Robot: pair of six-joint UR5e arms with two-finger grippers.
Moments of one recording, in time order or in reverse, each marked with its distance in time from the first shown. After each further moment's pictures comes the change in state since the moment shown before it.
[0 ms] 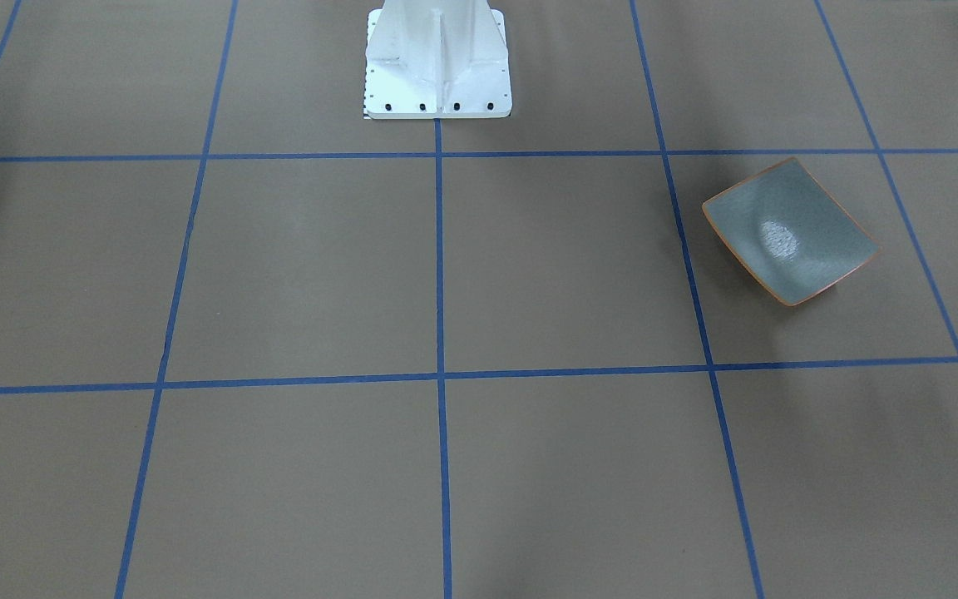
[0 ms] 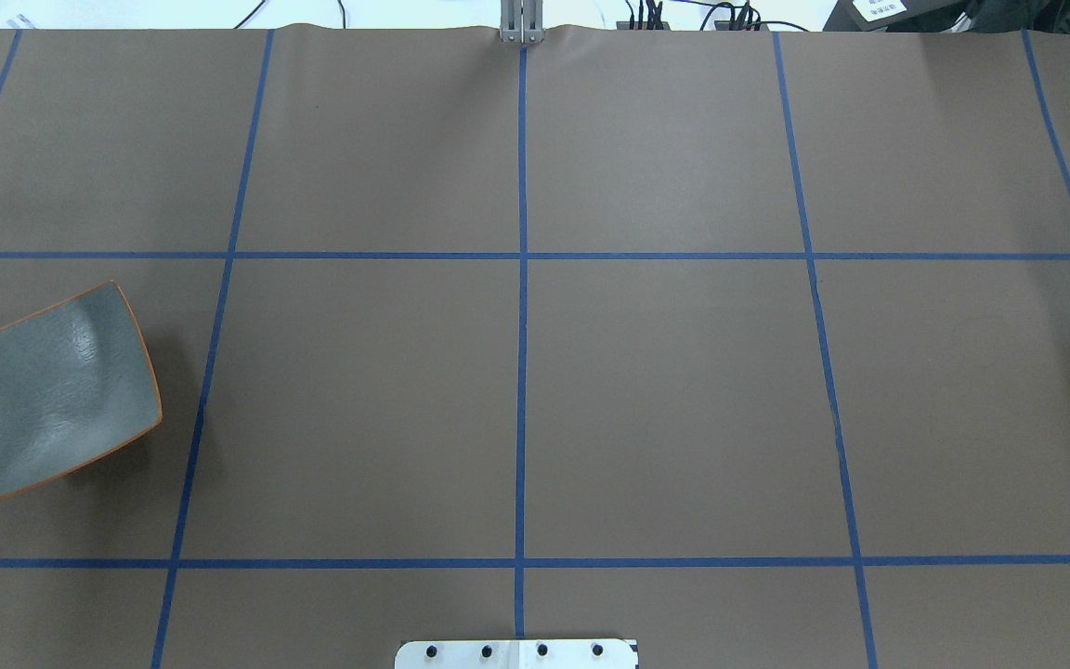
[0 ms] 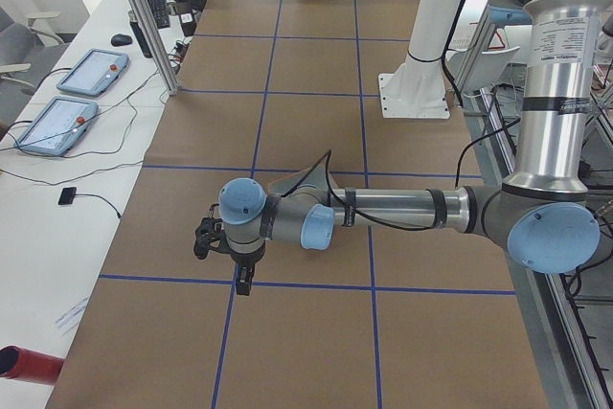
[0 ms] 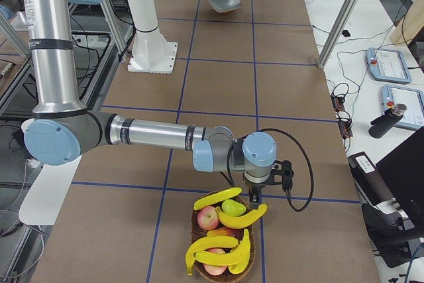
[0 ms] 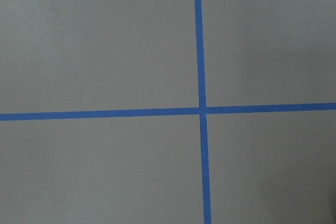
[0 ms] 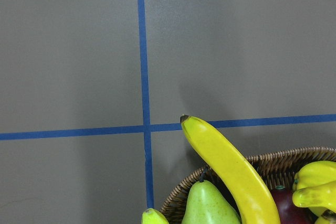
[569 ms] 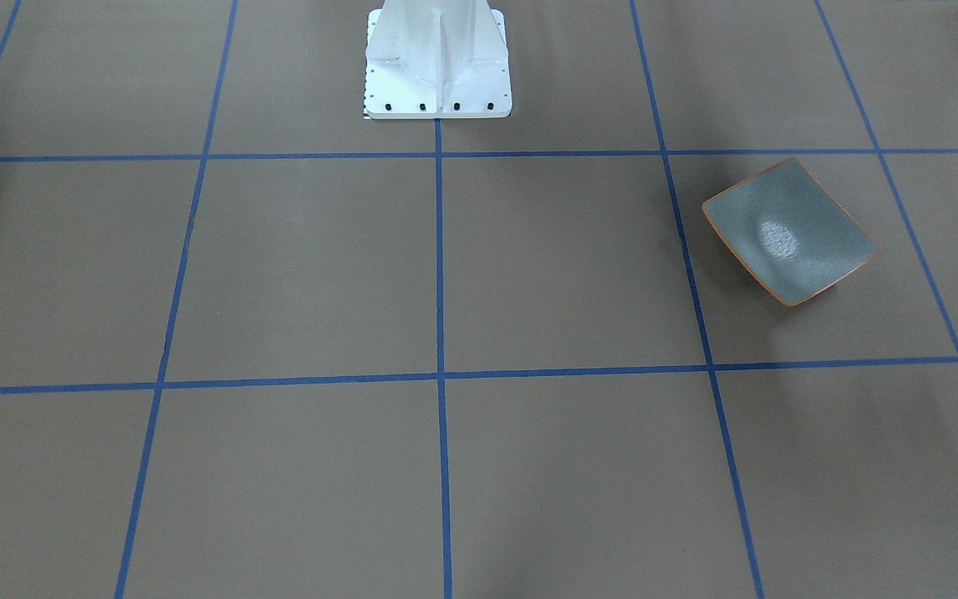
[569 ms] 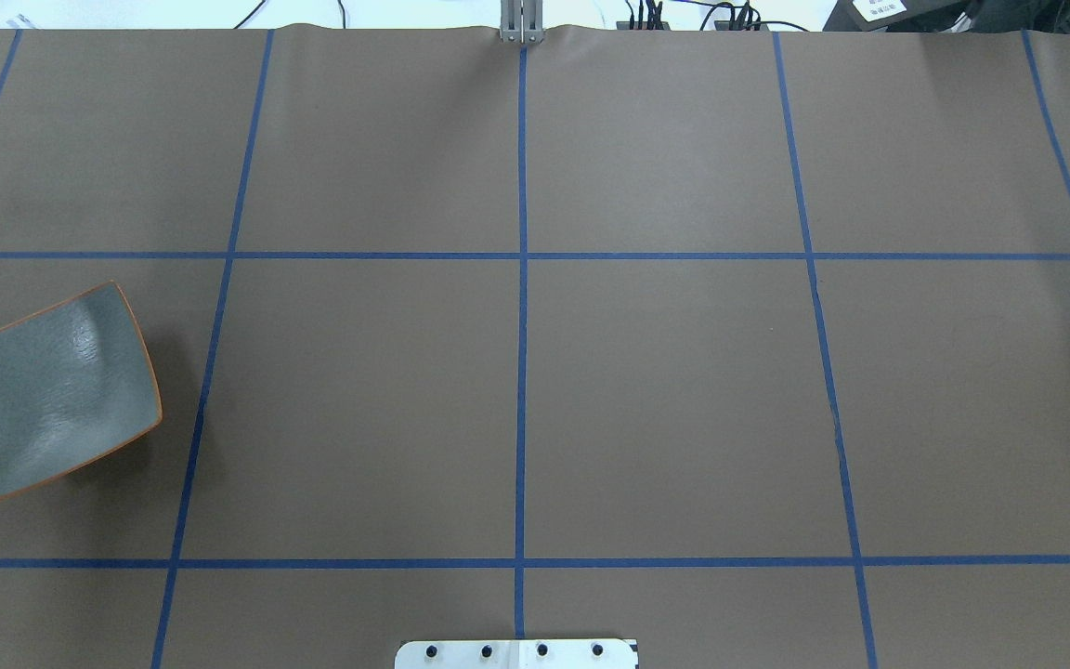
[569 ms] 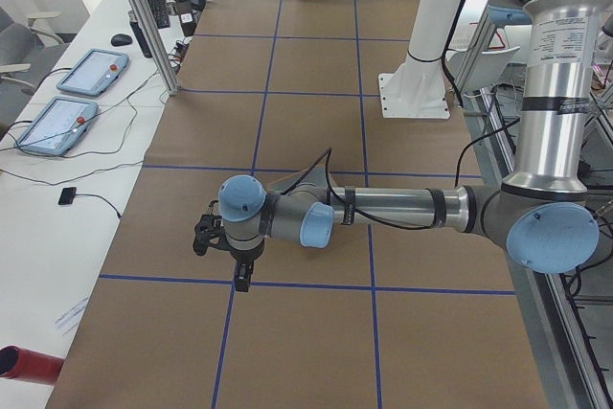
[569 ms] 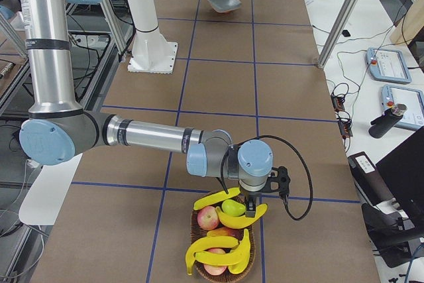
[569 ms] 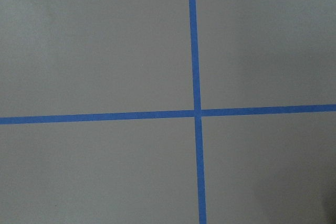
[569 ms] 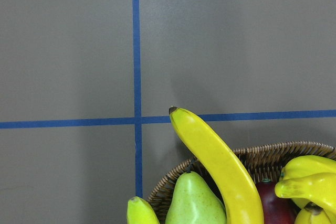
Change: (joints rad) left arm 0.001 -0.002 -0.007 -0.003 -0.009 -0.004; right arm 0.066 -0.004 -0.008 -0.112 -0.006 -0.218
